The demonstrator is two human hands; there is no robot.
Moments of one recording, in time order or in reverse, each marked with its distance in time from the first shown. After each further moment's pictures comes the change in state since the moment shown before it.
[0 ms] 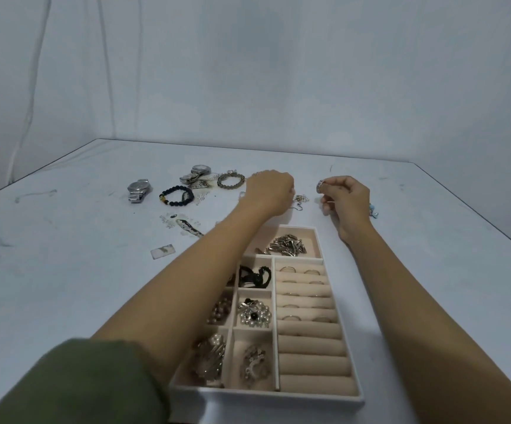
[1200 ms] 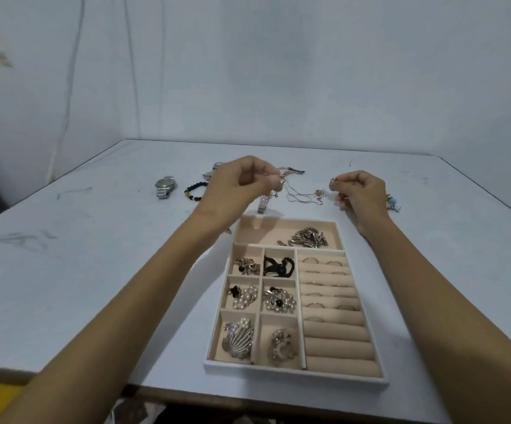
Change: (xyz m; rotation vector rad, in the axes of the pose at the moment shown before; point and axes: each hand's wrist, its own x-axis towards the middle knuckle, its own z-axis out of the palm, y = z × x) left_hand -0.118 -0.043 -0.063 -1.154 0.178 -0.061; right_hand -0.006 -0.002 0.003 -0.100 -0.069 -0.008
